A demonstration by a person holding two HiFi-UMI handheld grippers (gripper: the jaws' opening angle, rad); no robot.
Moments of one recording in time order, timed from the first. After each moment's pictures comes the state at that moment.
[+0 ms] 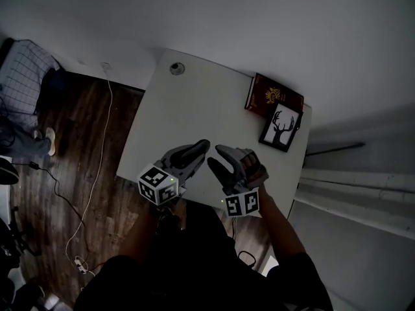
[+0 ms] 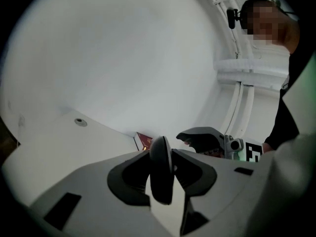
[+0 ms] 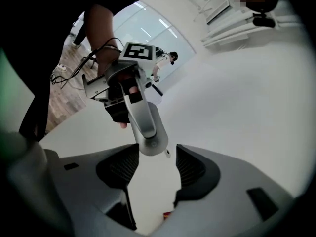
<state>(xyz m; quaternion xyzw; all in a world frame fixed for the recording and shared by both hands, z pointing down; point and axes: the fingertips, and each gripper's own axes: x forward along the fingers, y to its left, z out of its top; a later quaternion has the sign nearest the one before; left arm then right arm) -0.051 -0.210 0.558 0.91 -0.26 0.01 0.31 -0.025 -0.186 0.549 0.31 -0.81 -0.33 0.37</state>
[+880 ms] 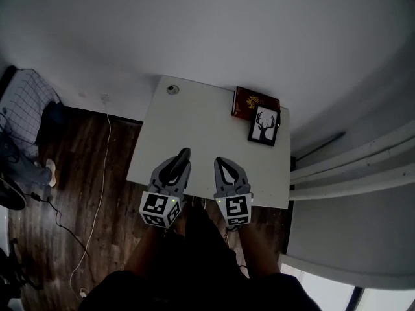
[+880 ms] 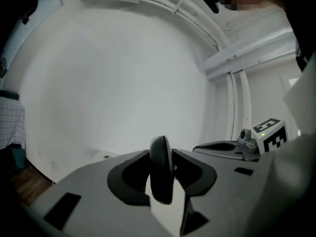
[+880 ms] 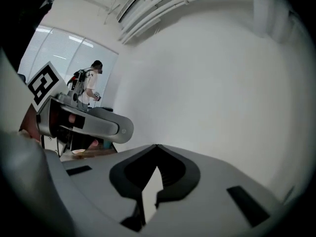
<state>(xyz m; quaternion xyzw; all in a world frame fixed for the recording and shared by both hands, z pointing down) -0.136 -0.124 0.470 0.91 -0.40 -0.01 0.15 -0.037 -0.109 0.468 0.58 -0.80 -0.05 0.17</state>
